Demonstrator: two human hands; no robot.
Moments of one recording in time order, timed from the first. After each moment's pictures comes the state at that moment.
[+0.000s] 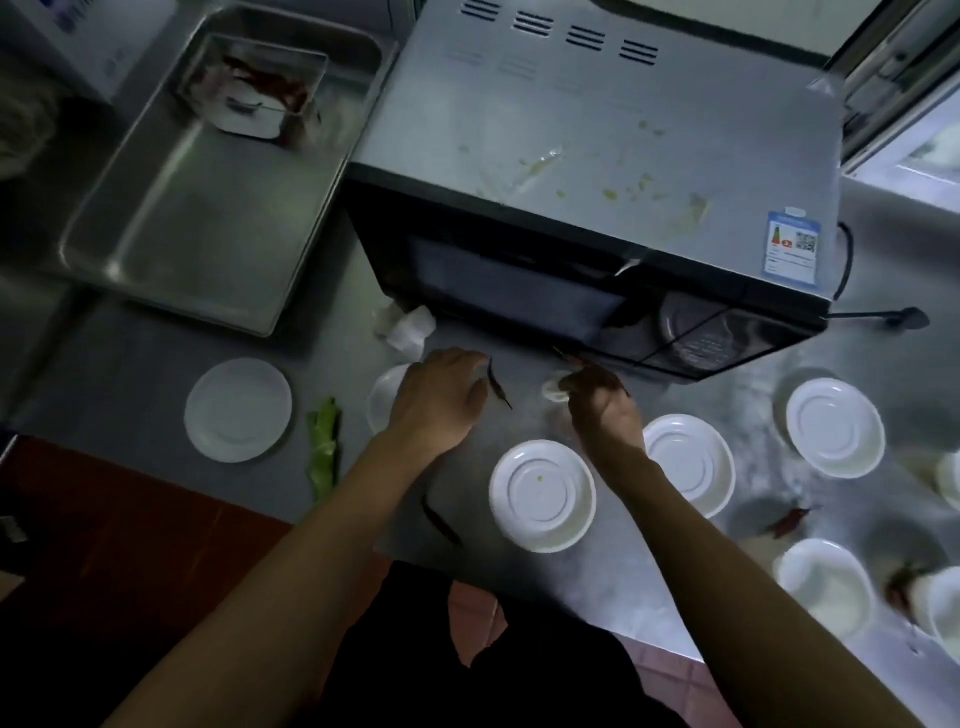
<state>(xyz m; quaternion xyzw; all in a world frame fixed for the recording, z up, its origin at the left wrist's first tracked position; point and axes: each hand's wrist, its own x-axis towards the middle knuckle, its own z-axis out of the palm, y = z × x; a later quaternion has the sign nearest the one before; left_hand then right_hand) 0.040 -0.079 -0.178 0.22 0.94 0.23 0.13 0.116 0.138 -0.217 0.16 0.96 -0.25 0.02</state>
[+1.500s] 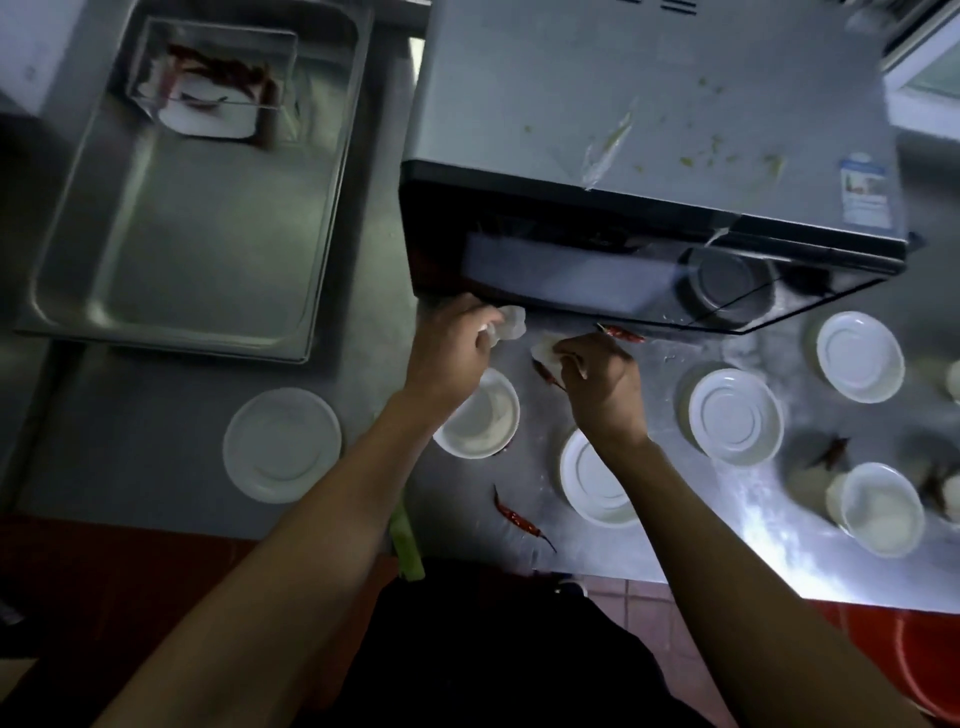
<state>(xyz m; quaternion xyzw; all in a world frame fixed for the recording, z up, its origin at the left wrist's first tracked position) -0.040 -0.124 -0.204 0.31 0.89 0.34 0.04 0.080 0.038 -0.192 0.20 0.93 -0.28 -0.12</state>
